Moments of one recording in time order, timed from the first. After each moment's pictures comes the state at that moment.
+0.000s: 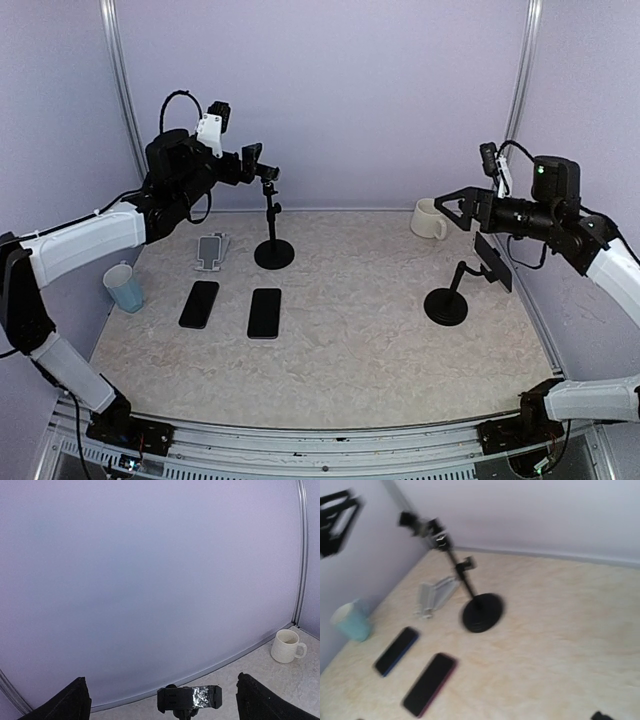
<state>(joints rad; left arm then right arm) -0.51 1.57 1.30 0.35 -0.18 0.15 0.37 1.05 1.08 -0.32 -0.41 0.30</state>
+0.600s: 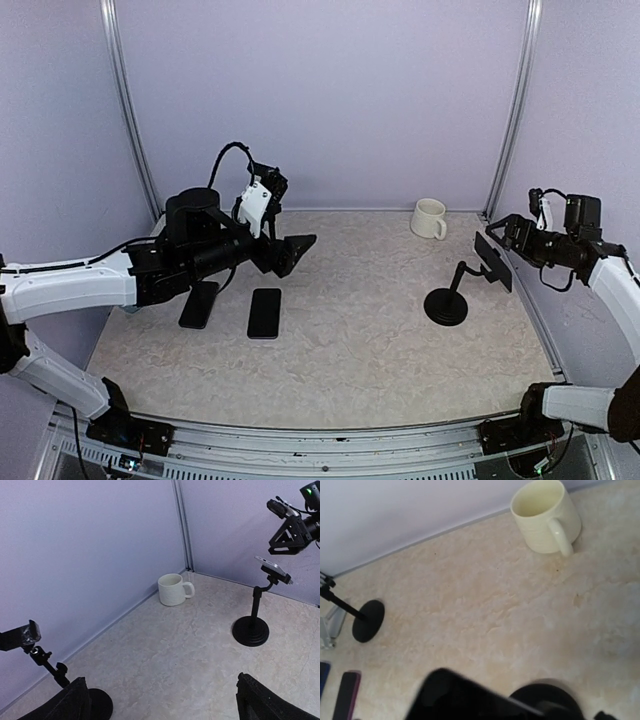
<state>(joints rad) -0.88 1.35 1.00 0.22 -0.12 0.18 -0.16 1.00 0.87 -0.40 -0.55 0.28</state>
